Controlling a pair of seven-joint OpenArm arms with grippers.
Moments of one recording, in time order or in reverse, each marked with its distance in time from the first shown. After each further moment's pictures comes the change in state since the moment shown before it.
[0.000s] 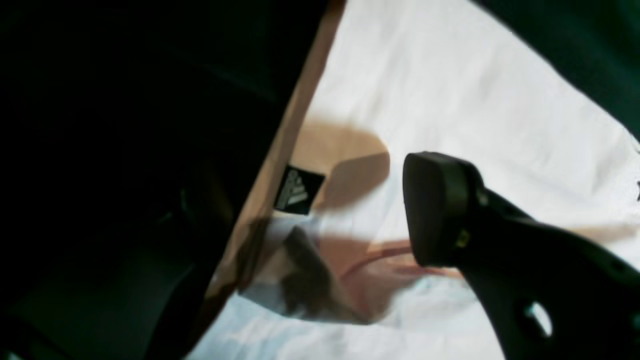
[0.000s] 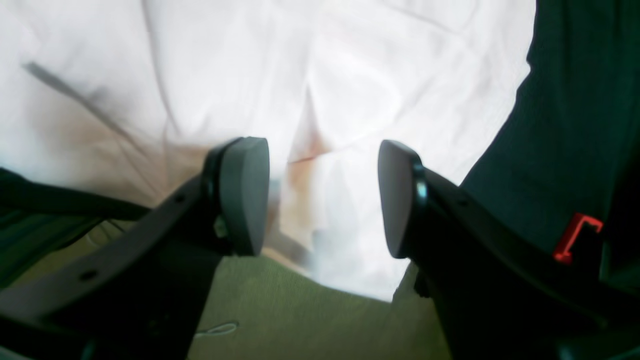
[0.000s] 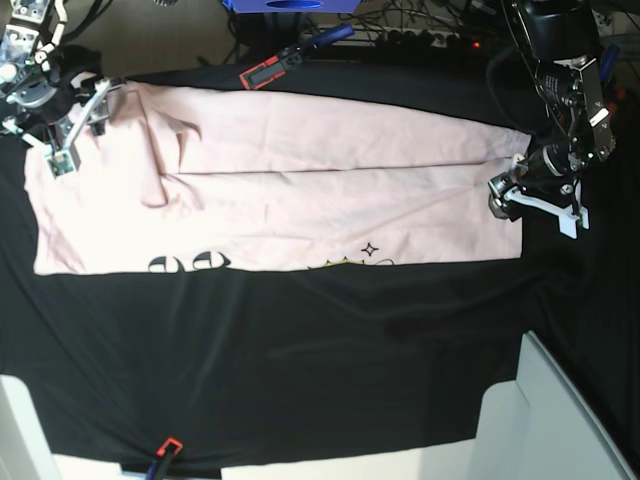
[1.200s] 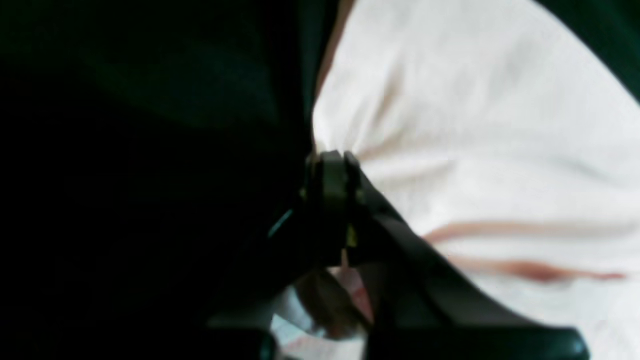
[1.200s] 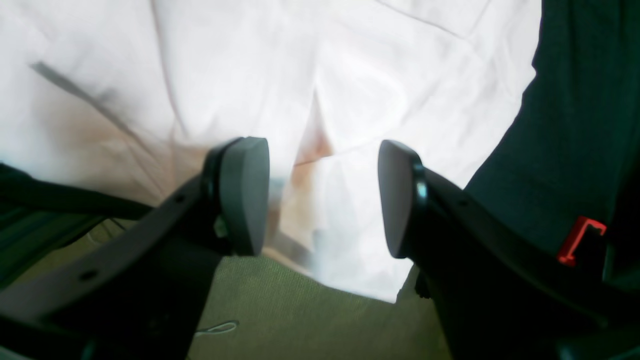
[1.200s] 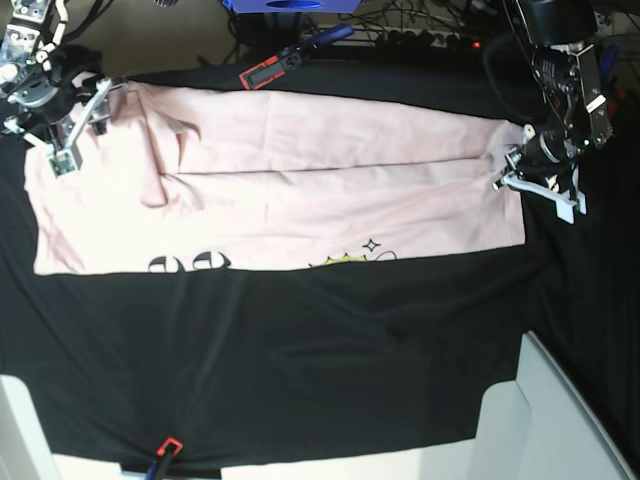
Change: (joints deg) left arm 3.5 0.6 0.5 4.7 0.5 1.3 2.2; right arm 0.0 0.0 -0.3 0.0 0.0 0.0 0.0
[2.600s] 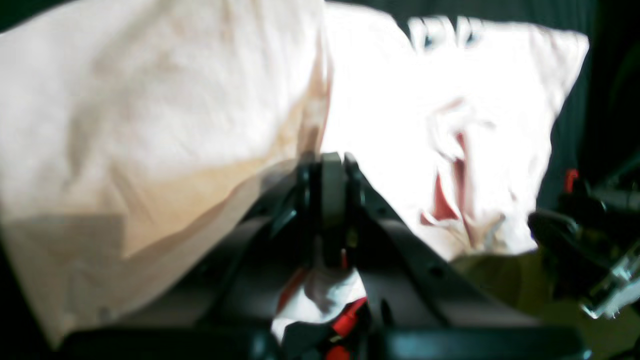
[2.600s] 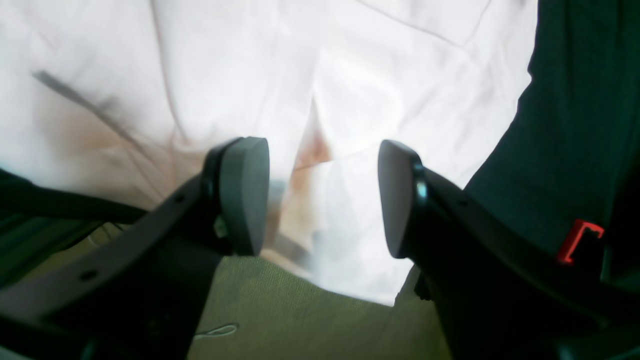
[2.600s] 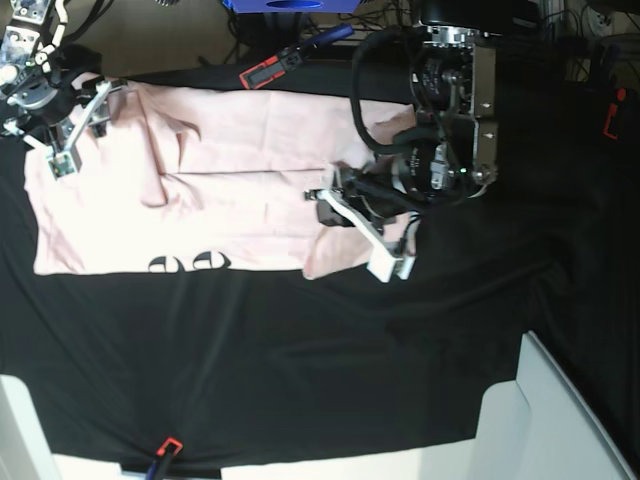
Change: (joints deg) left arm -2.2 17.6 24.5 24.0 1.2 0.0 19.3; right arm 0.3 0.0 0.0 0.0 0.2 0.0 0.0
